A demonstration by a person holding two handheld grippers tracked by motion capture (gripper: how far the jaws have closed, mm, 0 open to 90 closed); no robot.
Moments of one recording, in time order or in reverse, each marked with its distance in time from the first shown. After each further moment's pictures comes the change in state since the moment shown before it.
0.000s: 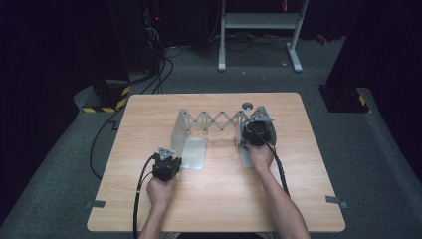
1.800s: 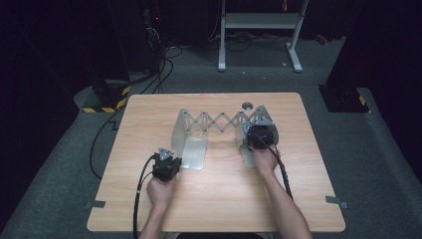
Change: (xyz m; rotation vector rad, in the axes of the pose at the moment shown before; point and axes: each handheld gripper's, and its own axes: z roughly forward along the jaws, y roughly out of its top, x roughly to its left) left arm 0.000 0.000 0.000 0.000 0.000 0.002; right arm -0.002 -0.010 -0.009 -0.015 -0.094 -0.091
